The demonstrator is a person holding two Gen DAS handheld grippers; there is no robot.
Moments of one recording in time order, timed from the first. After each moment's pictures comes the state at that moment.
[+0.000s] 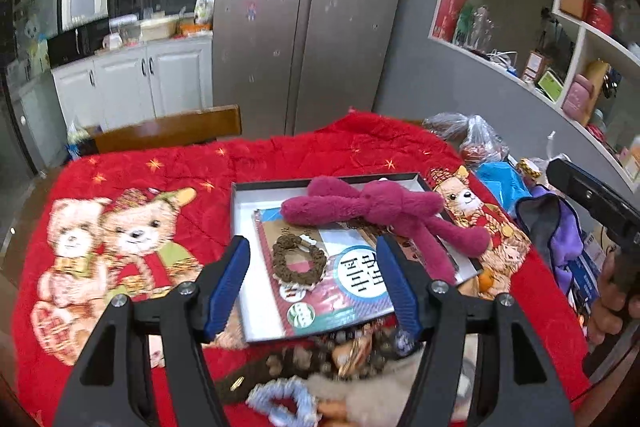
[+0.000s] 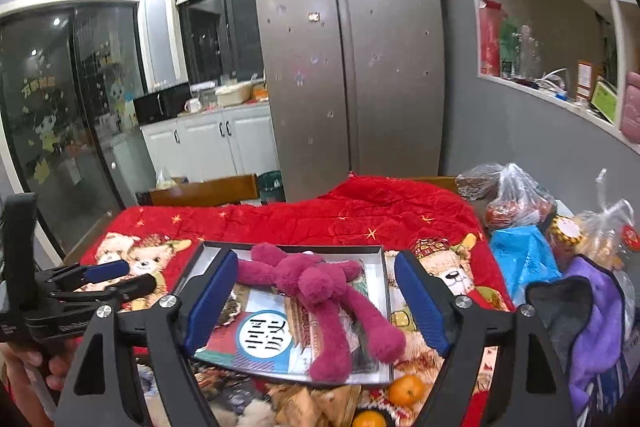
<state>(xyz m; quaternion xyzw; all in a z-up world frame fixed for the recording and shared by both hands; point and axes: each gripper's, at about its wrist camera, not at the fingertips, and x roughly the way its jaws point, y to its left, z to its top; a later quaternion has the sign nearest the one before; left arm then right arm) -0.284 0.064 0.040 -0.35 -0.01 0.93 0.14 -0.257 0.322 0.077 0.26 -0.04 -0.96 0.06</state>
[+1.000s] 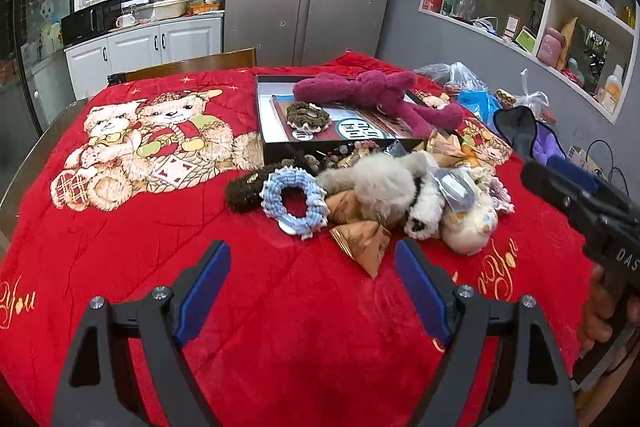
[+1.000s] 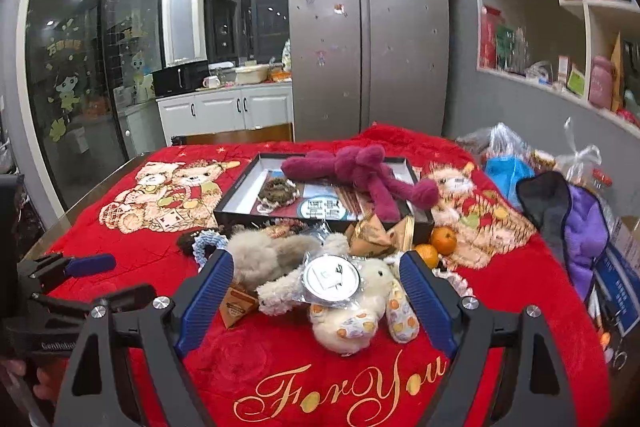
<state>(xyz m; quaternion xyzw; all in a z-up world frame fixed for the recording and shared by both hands) -0.119 0.028 -0.041 -0.38 -0.02 0.91 0.14 -0.081 0.252 0.003 0.27 0.00 -0.96 0.06</state>
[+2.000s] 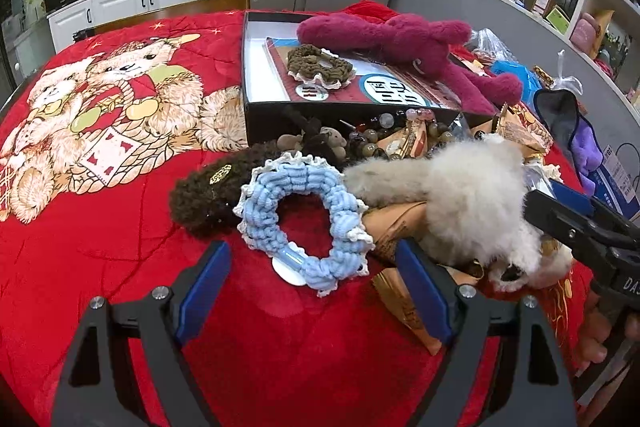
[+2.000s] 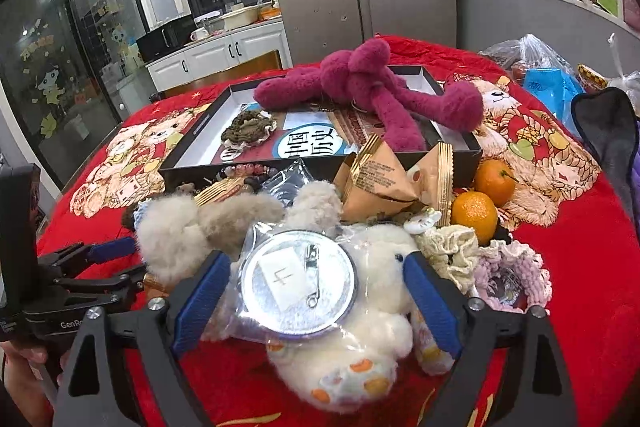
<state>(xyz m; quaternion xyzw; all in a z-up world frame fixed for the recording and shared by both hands) -0.224 0.045 -0.124 -0.45 -0.03 0.88 0.15 -0.177 0.270 -0.075 0.38 -0.05 -0.92 0.08</state>
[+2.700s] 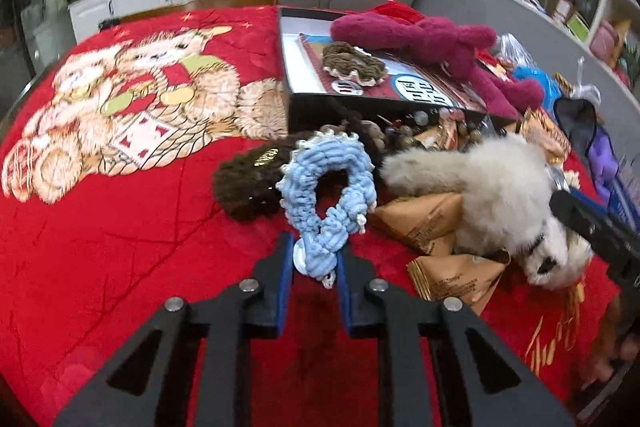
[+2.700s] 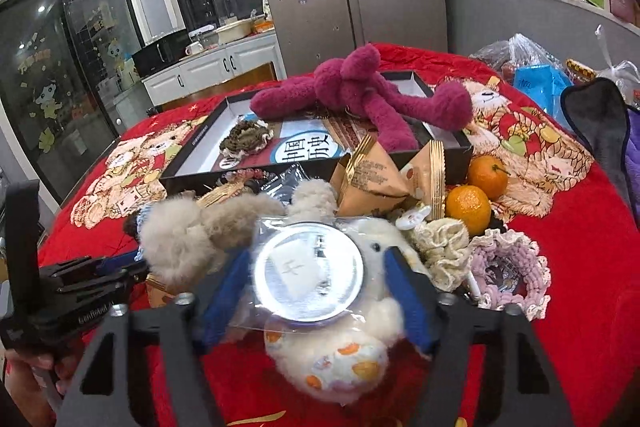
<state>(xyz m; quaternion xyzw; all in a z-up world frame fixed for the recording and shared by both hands) -0.217 0.026 -0.125 -0.46 -0.04 0.88 0.11 -0.166 0.271 -0.074 0.36 -0.07 -0.93 0.07</state>
